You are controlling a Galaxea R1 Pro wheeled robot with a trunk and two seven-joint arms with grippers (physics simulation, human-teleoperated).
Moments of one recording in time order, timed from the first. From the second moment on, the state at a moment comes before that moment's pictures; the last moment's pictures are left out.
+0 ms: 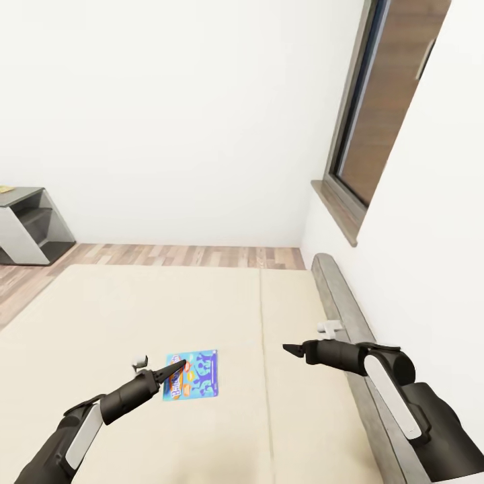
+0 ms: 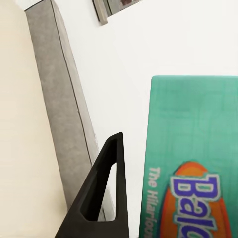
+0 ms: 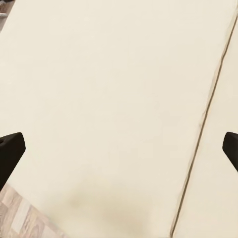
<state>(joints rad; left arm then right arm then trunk) -0.39 0.16 0.13 -0.85 0.53 0.53 -1.17 -0.43 -0.24 0.17 -1.47 -0.51 0.90 0.33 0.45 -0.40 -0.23</state>
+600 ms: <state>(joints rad) -0.39 0.16 0.12 -0.85 0.53 0.53 -1.17 -0.43 -0.24 0.17 -1.47 -0.51 0.90 0.33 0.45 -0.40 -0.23</state>
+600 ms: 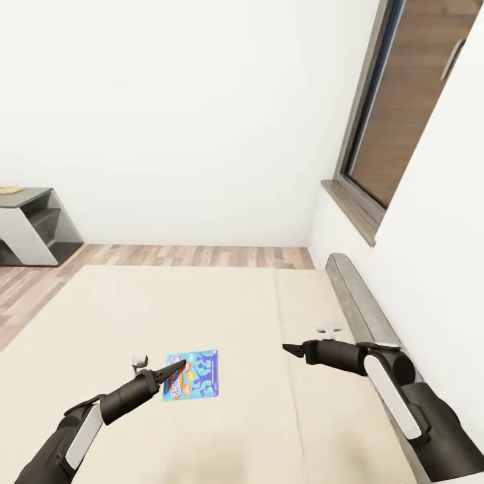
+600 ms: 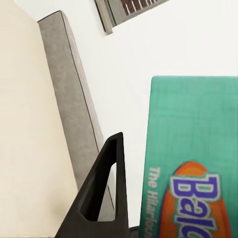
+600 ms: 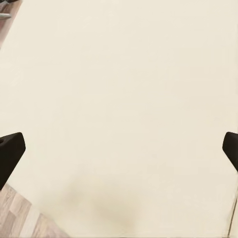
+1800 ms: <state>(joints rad) -0.39 0.16 0.12 -0.85 0.53 0.53 -1.17 -0.43 -0.24 0.17 -1.47 -0.51 0.90 0.33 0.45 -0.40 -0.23</state>
